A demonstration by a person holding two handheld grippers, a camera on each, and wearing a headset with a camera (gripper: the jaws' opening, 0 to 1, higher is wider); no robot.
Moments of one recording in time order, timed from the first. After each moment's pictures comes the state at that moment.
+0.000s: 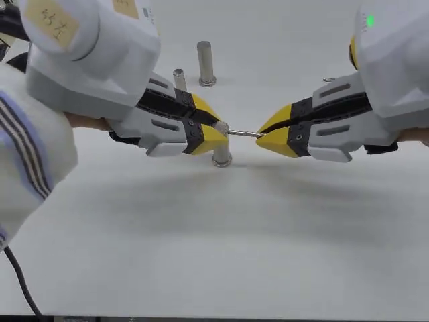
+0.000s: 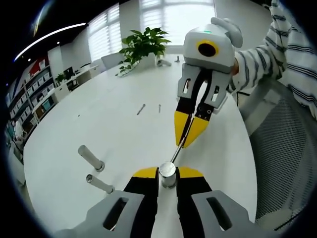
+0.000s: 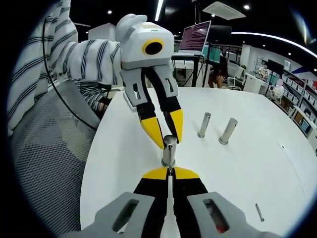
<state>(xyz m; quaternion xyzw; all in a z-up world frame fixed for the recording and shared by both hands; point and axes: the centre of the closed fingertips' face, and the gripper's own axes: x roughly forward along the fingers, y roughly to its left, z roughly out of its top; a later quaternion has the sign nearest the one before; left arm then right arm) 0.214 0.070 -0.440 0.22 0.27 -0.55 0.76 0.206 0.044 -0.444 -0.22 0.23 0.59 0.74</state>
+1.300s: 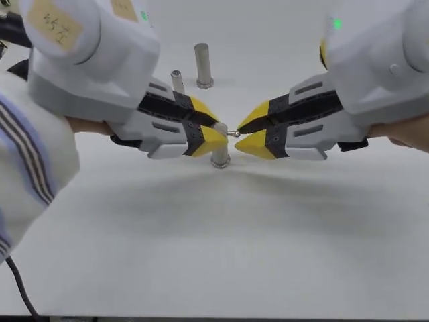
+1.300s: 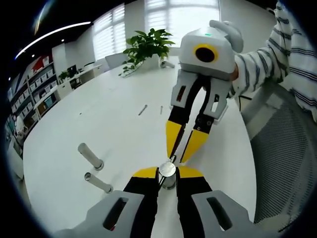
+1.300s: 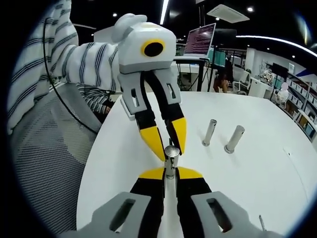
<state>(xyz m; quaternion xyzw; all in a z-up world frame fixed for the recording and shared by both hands) 0.215 0.067 -0.439 0.20 0.27 -0.54 0.77 0.204 0.061 -0.441 -0.21 0.21 0.62 0.73</state>
